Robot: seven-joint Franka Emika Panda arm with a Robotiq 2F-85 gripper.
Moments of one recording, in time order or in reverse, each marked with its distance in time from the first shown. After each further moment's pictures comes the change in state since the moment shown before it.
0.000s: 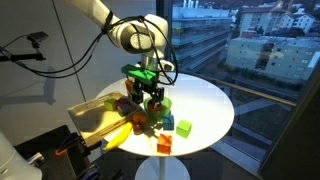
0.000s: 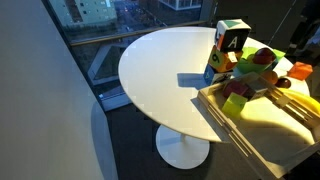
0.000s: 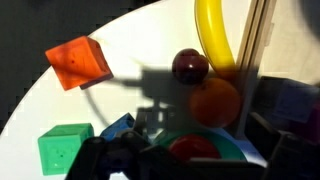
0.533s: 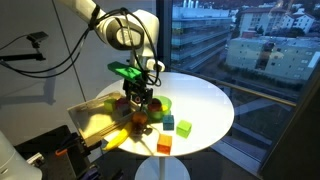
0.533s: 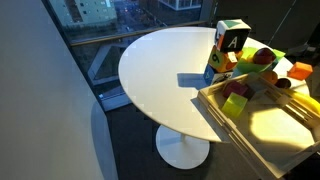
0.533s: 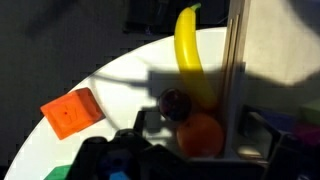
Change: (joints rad) arm 0.003 -0.138 -0.005 -0.129 -0.015 -0.059 0.082
